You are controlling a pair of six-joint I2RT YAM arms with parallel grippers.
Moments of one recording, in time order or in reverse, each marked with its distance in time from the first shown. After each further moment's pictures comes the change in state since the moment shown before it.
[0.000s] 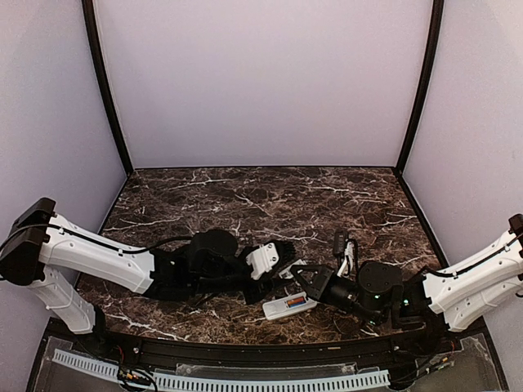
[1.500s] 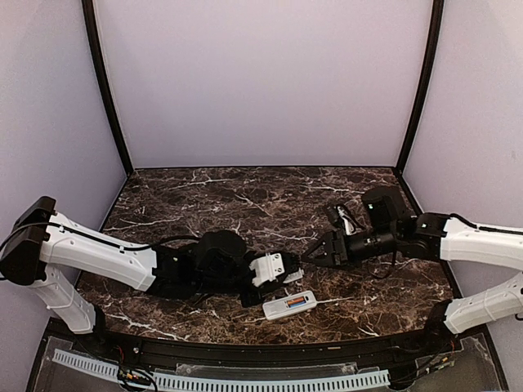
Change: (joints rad) left arm -0.004 0.015 0.052 -0.173 0.008 0.111; right arm -0.599 -0.121 0.304 -0.846 -0.996 -0.323
